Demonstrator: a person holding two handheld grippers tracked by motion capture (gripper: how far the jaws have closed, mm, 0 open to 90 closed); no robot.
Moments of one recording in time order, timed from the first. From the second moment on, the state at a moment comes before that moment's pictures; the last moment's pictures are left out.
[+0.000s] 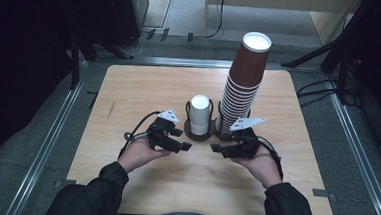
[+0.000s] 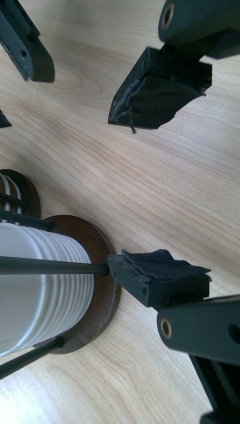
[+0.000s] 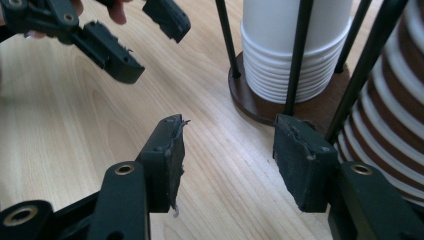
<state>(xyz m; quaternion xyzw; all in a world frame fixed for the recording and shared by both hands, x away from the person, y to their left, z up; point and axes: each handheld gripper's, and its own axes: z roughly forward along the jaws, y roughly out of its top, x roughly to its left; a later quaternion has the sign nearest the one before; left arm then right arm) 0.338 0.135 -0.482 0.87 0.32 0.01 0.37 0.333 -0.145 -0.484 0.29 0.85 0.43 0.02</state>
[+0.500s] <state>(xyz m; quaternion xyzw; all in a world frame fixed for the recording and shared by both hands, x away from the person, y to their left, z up) 0.344 0.145 -0.468 0.87 0.32 0.02 0.38 0.335 -0.142 -0.483 0.30 0.85 0.43 0.04</state>
